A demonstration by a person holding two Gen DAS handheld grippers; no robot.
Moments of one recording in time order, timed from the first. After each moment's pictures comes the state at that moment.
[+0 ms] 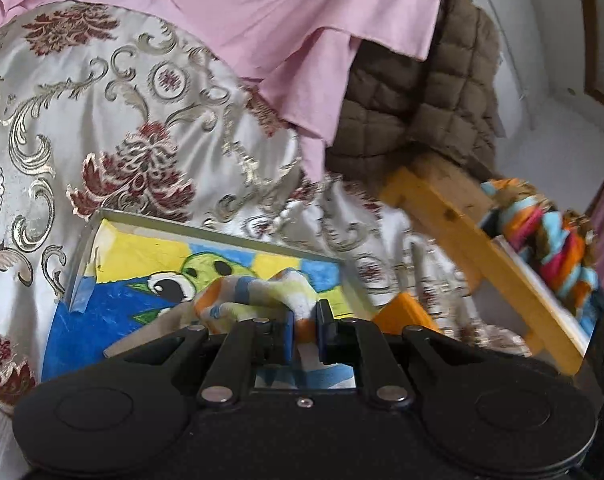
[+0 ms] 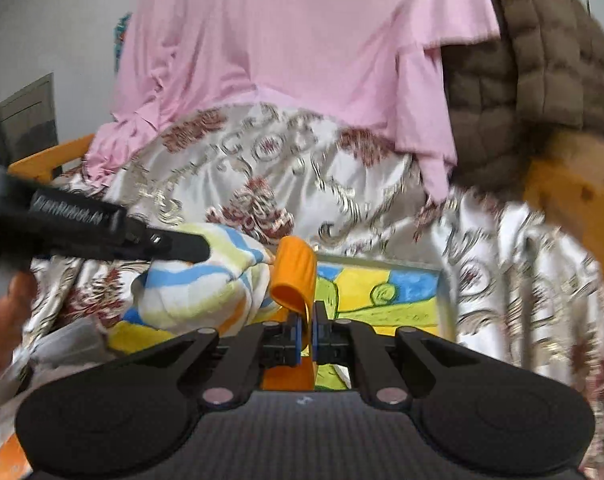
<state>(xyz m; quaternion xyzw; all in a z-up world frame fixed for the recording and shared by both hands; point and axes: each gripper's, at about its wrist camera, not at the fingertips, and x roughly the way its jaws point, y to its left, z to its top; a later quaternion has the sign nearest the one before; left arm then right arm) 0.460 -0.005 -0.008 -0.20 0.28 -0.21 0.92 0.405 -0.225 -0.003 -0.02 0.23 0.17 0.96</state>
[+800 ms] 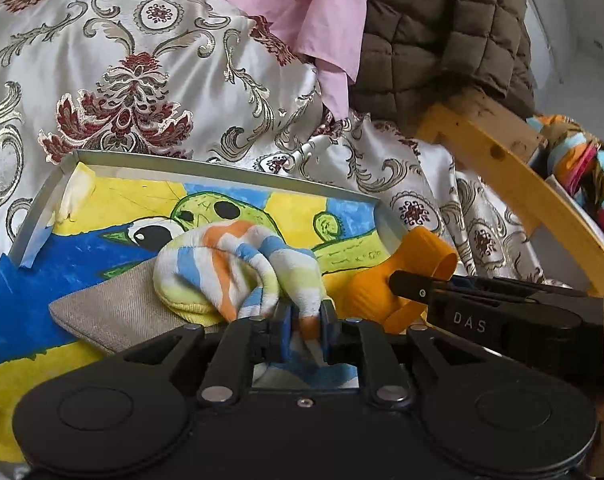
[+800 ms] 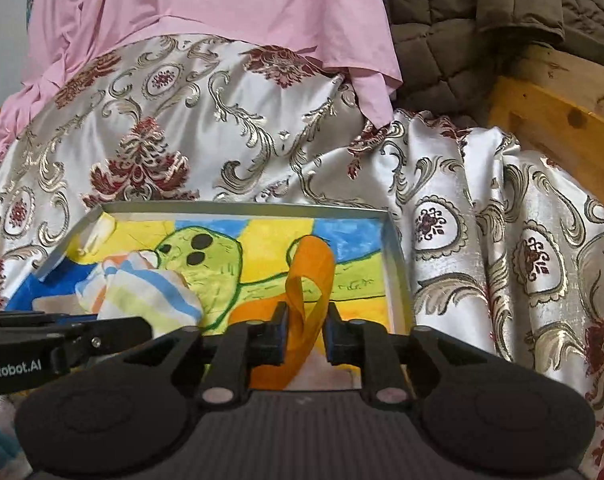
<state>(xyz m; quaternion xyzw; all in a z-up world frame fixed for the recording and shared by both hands) 0.492 -0.058 -0.063 -0.15 0.33 -0.18 0.91 0.489 -0.252 -0.047 -0.03 0.31 0.08 0.95</state>
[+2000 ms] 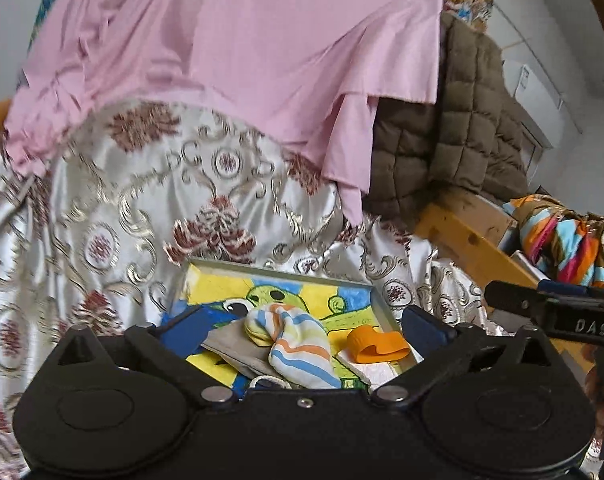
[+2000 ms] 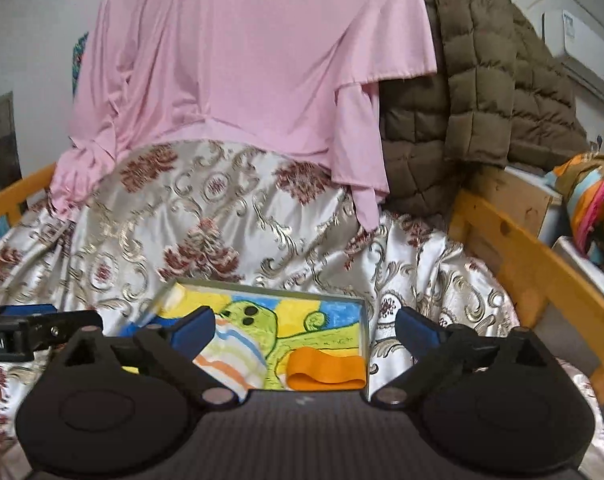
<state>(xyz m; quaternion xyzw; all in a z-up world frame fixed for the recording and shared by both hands) 0.311 -0.014 0.094 -0.13 0.23 -0.09 0.96 0.328 -0.266 0.112 -0.04 0.21 0.10 0.97</state>
